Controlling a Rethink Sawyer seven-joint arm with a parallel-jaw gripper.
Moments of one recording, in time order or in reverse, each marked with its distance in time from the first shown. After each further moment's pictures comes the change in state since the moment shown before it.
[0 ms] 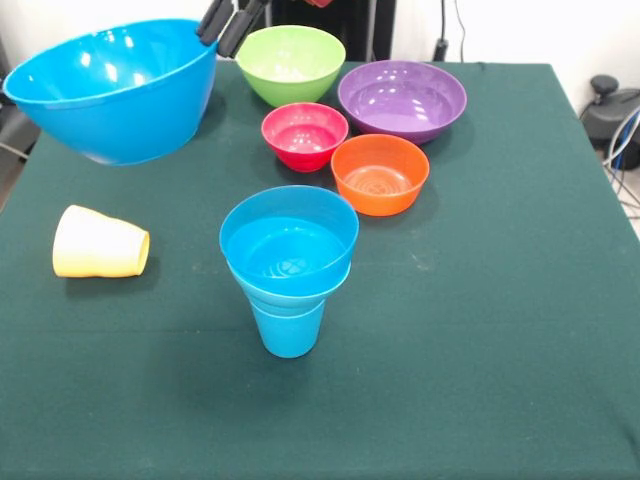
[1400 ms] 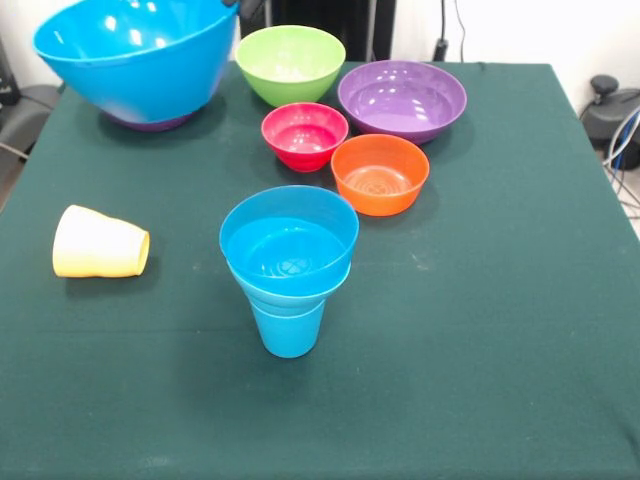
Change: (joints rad) arm 0.058 -0.030 -0.010 0.001 -0.014 0.158 0.000
